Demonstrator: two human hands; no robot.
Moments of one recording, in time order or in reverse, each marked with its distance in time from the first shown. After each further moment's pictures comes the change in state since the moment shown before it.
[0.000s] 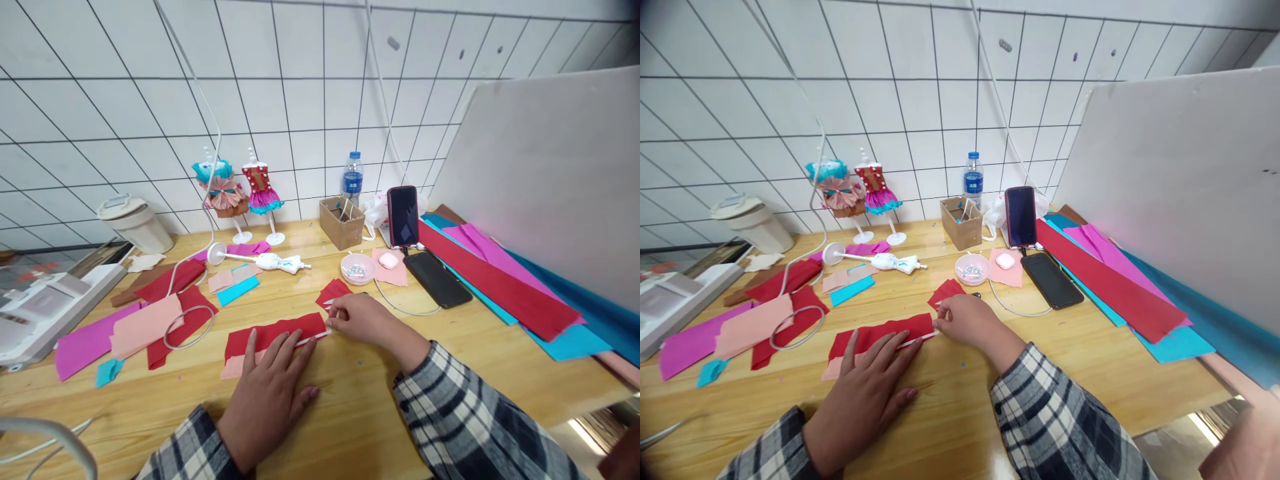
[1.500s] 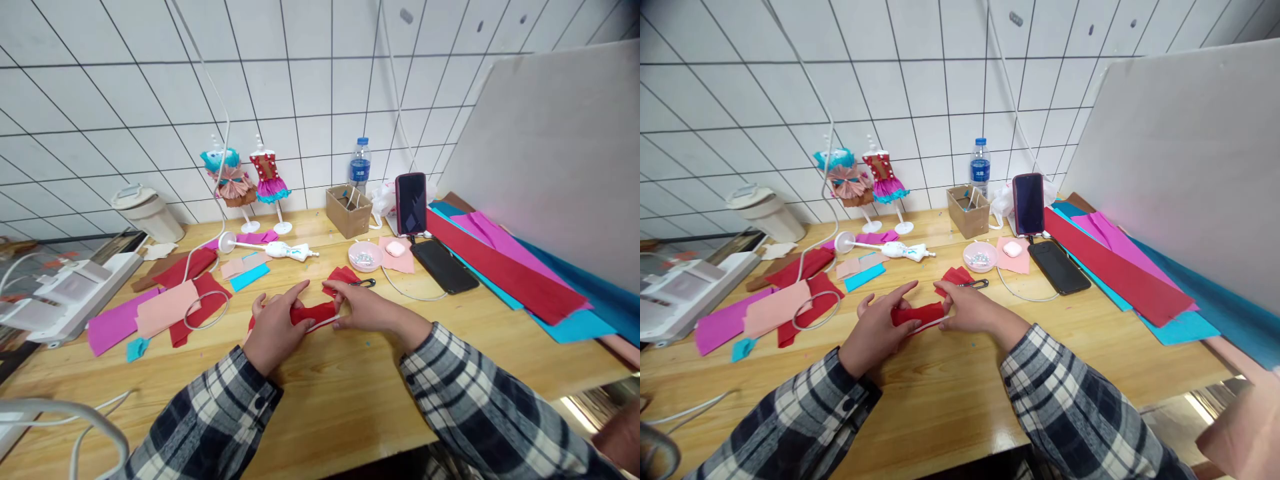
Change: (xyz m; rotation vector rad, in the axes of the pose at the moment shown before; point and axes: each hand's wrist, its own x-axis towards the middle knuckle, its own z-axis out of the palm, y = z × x) left_hand 0.050 -0.024 -0.020 -0.468 -0.034 -0.457; right_hand 0.001 0.002 0.012 0.235 -0.109 -0.109
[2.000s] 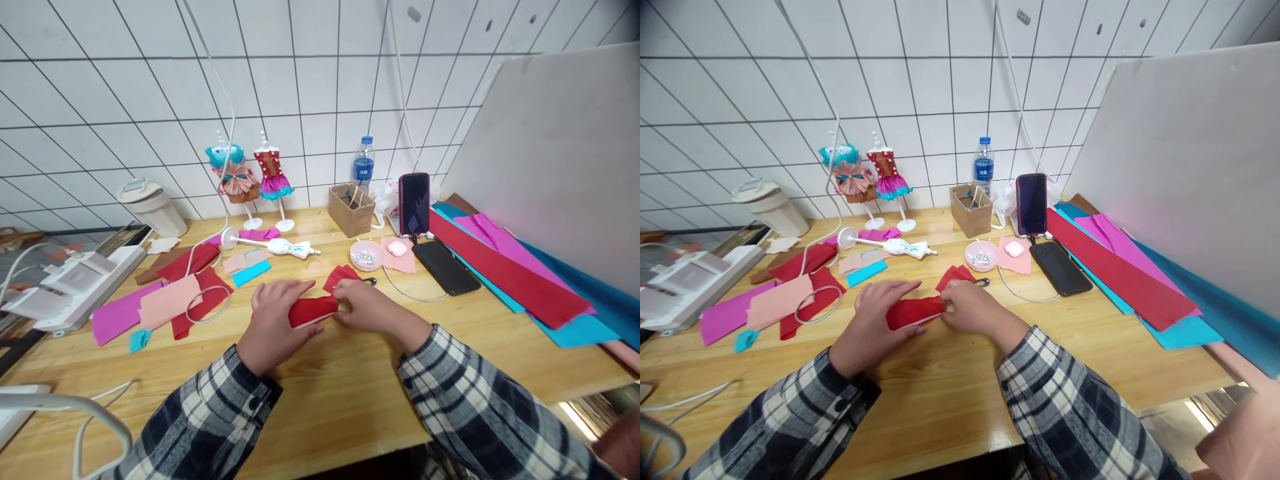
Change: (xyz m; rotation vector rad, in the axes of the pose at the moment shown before) left_hand -0.008 0.006 -0.015 0.112 0.116 0.198; right_hand -0.004 -0.010 -0.003 -0.316 0.083 -0.179
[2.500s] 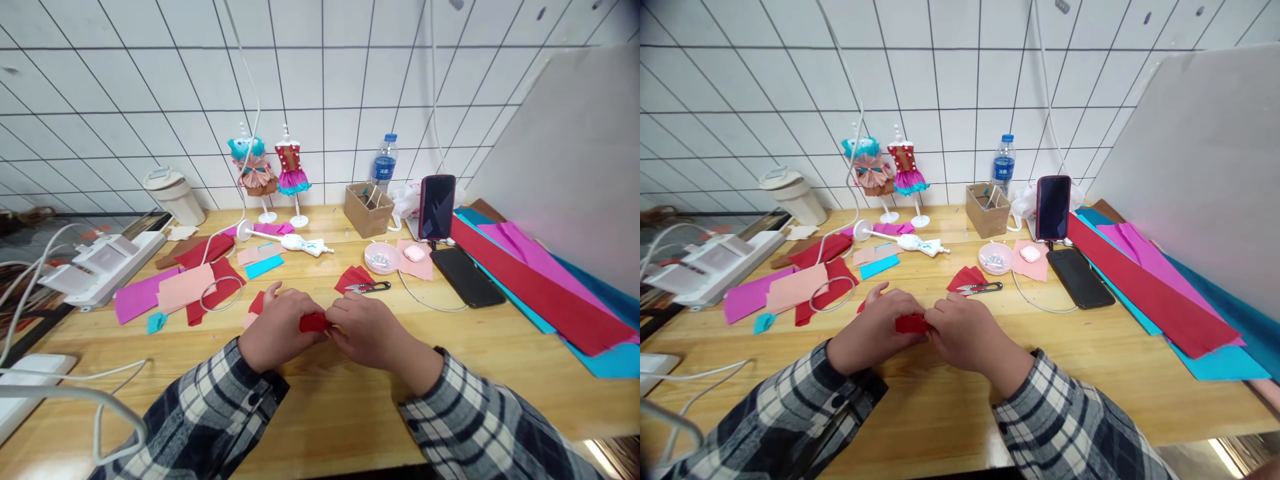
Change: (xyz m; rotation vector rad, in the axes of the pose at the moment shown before) left_hand -0.001 -0.001 -0.008 -0.047 -0.226 0.049; right_hand -0.012 -0.040 0.010 -0.302 0.019 -0.219
